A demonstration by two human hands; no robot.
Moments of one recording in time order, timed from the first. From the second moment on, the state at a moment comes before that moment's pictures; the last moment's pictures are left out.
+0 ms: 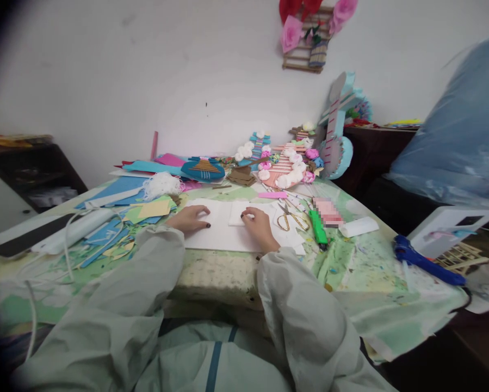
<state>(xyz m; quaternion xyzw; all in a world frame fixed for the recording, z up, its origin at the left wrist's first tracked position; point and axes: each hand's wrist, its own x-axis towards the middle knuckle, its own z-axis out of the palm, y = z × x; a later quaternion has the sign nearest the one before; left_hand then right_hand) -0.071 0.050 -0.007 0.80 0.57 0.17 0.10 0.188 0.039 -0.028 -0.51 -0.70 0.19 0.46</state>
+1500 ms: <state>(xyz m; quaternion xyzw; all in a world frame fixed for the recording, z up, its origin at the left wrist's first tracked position) -0.002 -0.004 0.015 0.48 0.34 0.55 0.60 0.179 0.002 -0.014 -0.31 -0.54 0.57 0.54</state>
